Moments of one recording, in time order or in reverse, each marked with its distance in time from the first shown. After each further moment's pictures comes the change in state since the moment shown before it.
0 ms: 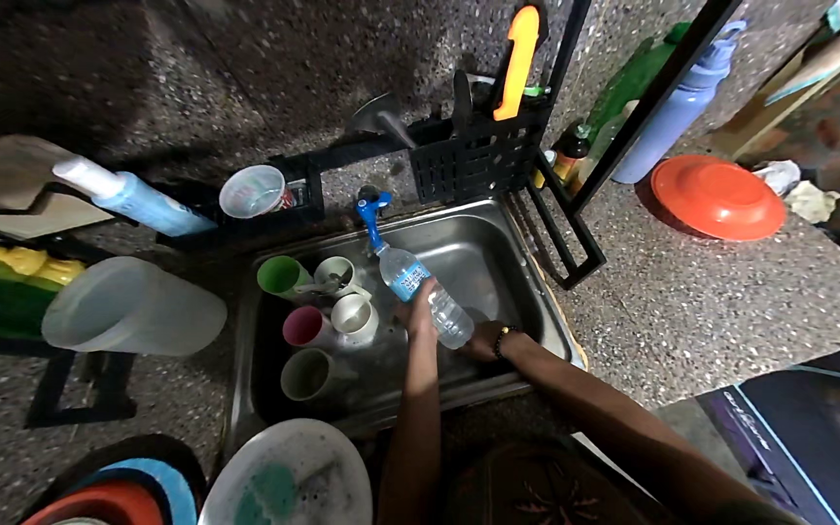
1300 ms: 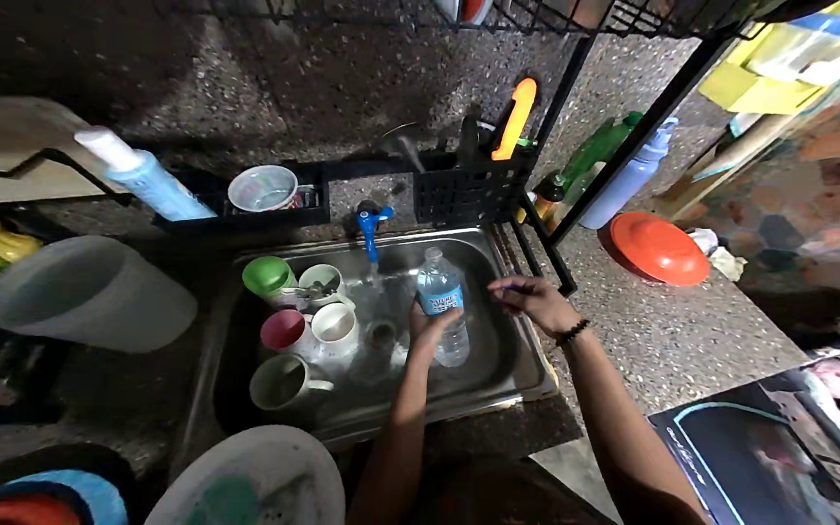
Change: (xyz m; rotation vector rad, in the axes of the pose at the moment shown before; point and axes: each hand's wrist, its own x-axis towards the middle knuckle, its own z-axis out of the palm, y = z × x) left_hand -0.024 -0.009 0.004 -0.025 -0.506 0.220; right_hand -0.119 0.041 -0.081 0.927 0.697 -0.238
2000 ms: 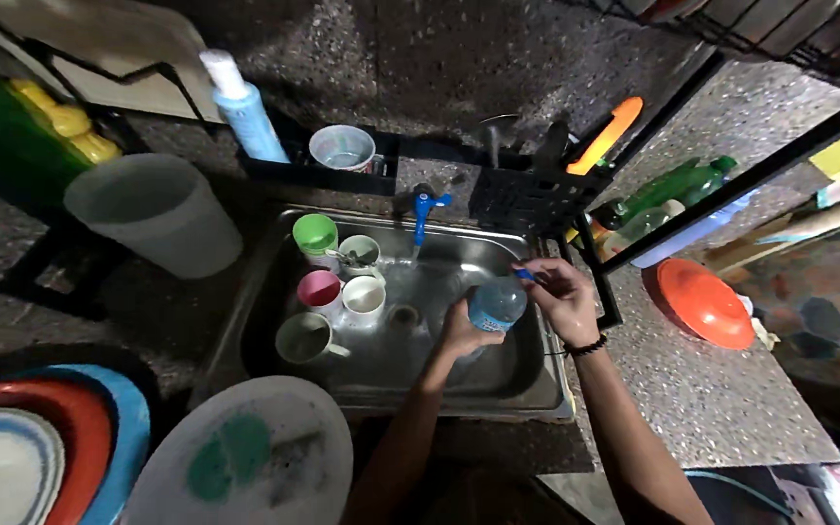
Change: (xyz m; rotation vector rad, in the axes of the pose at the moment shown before) left_hand -0.010 0.007 -0.010 0.220 -0.246 0.127; right_hand 0.025 -0.013 0.037 -0.004 0.099 -0.679
